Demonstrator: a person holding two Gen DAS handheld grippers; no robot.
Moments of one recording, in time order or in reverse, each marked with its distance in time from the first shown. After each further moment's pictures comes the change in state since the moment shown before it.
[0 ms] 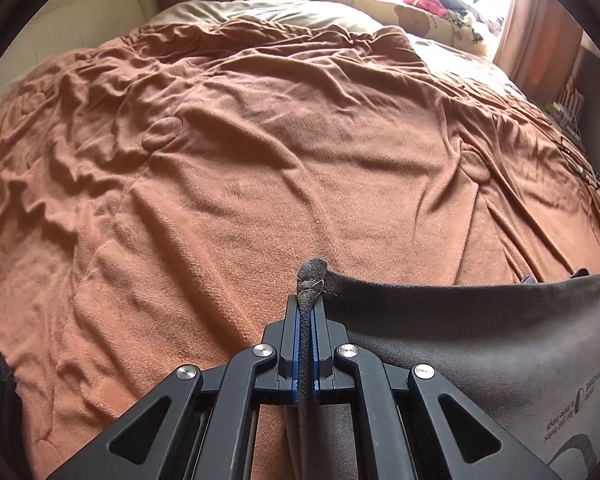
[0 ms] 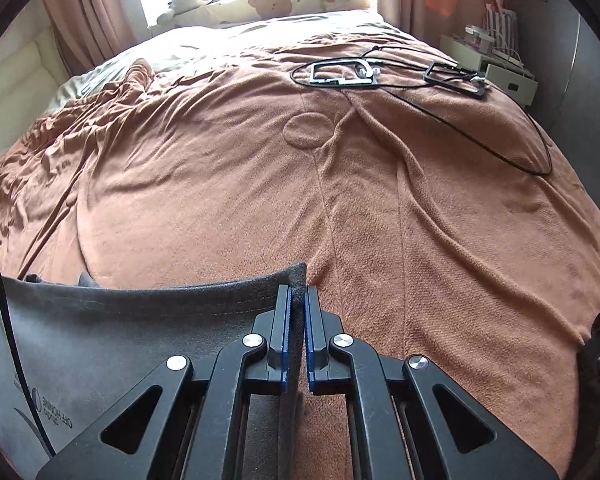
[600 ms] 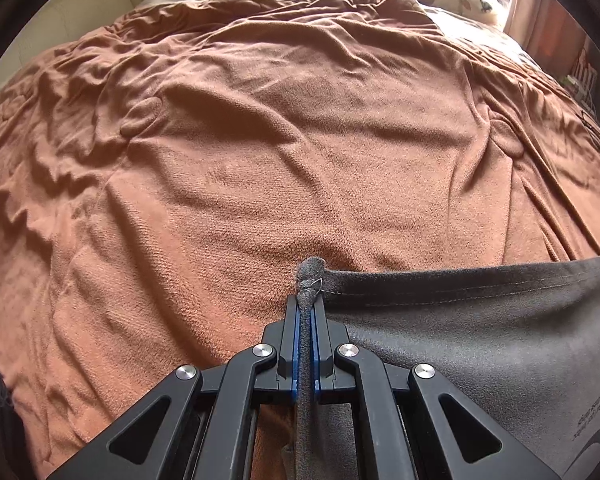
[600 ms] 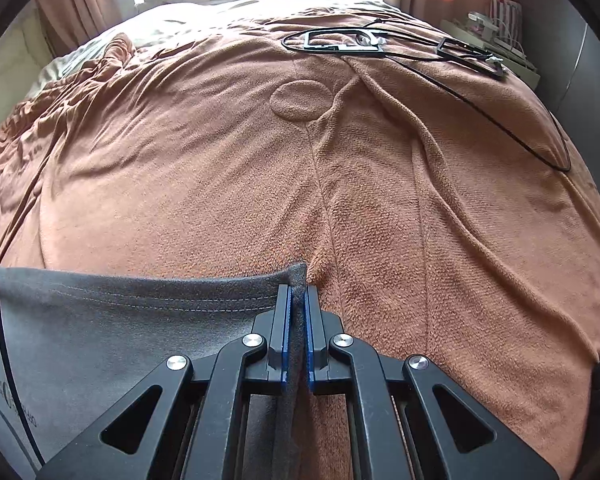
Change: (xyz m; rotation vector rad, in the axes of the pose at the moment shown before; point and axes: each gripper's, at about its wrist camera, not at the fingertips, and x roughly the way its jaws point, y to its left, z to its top) left arm 0.049 -0.008 0.011 0.053 0.107 0.059; right arm 0.063 0.002 0.007 -0.022 0.088 -0.048
